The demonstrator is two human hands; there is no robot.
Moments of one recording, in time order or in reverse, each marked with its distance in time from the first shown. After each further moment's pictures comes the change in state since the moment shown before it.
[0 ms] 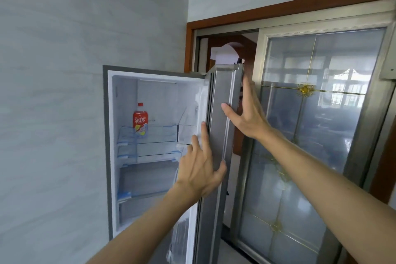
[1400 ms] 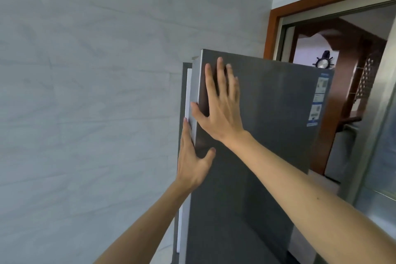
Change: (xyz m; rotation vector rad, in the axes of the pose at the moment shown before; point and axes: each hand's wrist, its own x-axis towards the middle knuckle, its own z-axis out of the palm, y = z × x) left_hand 0.050 -0.269 -0.029 -0.516 0.308 -0.425; right_hand 0.116 -0.102 0.325 -0.158 0.106 -0.226
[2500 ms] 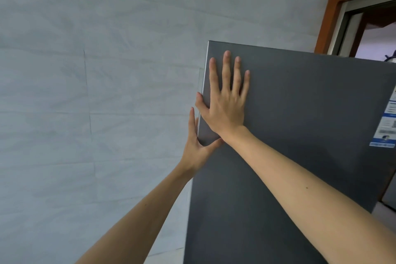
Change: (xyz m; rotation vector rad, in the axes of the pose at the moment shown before) left_hand 0.093 -0.070 -0.009 -0.149 0.043 0.016; right_hand 0.035 -0.003 0.117 -0.099 0.136 0.013
